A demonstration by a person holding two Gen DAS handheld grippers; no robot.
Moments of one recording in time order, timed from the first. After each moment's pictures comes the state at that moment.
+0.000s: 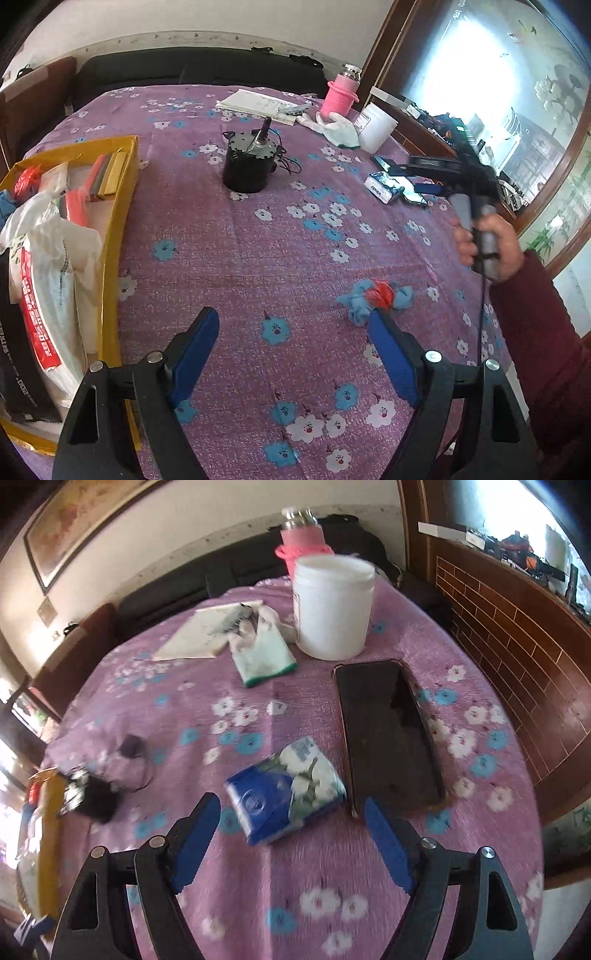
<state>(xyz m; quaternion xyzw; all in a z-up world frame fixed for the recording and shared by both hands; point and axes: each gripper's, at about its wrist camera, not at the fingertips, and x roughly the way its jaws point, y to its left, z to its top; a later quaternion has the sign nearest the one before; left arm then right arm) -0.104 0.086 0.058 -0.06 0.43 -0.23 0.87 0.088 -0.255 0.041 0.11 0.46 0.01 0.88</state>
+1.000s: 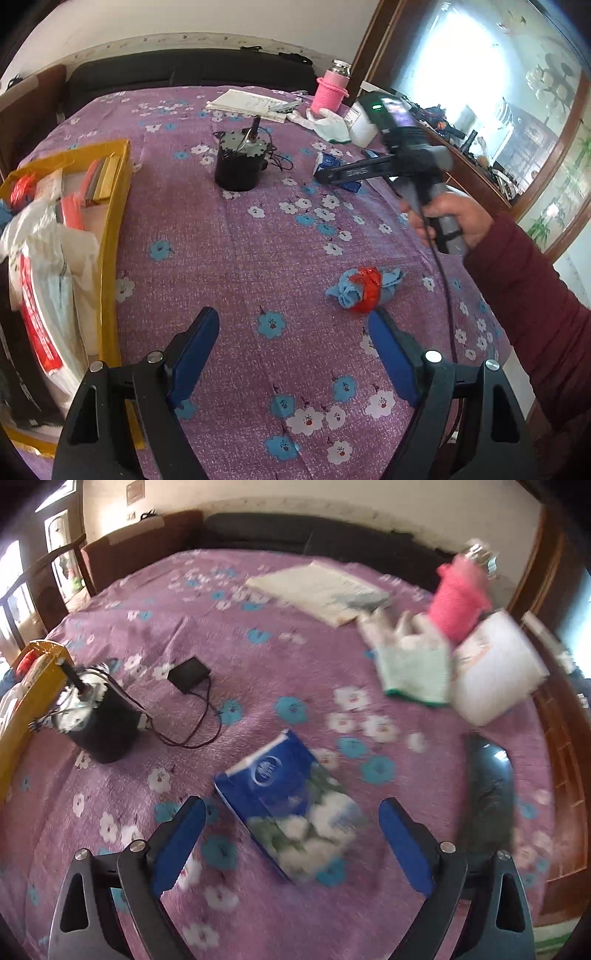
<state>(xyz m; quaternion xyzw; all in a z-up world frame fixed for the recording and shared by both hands) -0.109 0.083 0.062 -0.04 0.43 -0.25 0.87 0.122 -0.140 0.019 -0.11 0.49 0.12 0.86</state>
